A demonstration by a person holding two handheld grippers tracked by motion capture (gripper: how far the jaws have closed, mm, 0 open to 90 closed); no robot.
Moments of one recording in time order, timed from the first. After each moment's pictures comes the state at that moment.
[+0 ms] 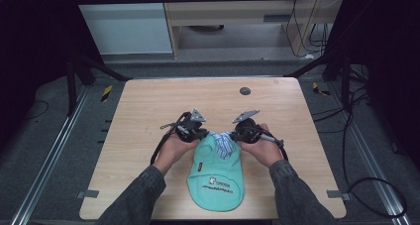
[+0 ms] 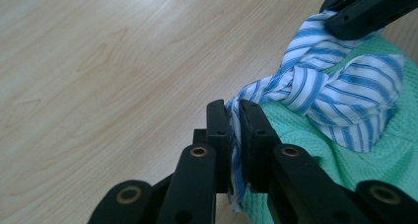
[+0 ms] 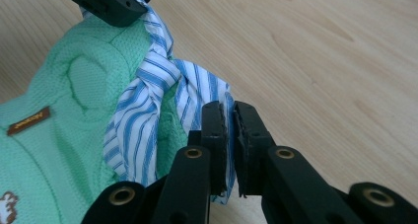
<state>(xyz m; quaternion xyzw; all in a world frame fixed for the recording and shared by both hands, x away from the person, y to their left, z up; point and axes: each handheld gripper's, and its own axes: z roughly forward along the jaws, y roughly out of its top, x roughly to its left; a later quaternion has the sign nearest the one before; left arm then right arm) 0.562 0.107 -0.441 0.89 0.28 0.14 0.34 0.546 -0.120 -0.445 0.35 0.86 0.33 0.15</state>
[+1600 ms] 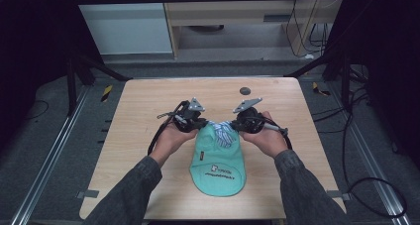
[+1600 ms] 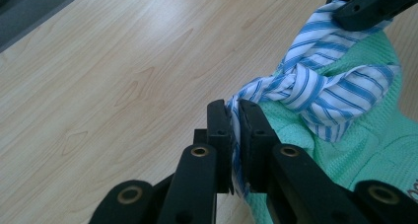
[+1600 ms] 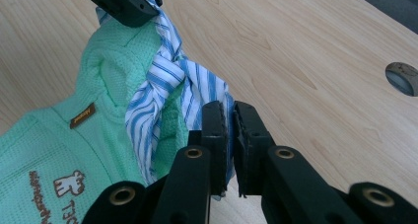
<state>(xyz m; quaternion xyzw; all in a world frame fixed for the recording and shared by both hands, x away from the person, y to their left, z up) 0.571 0.108 -0.405 0.88 0.27 0.16 0.35 0.552 -0.123 -0.403 0.32 0.87 0.34 0.17</state>
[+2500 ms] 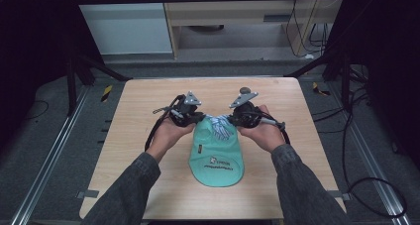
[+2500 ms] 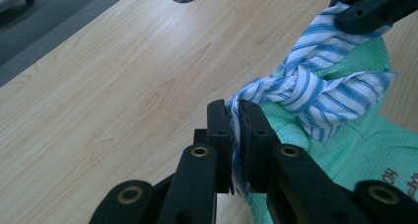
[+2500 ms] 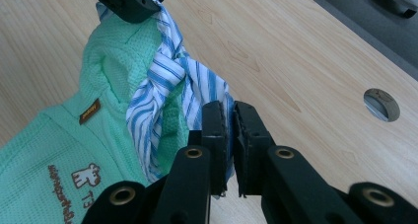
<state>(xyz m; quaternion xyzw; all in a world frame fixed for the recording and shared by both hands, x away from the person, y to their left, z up) 0.578 0.118 -0.389 0.87 0.28 0.17 0.36 0.559 -0.113 -0.386 0.29 0.87 0.34 0.20</state>
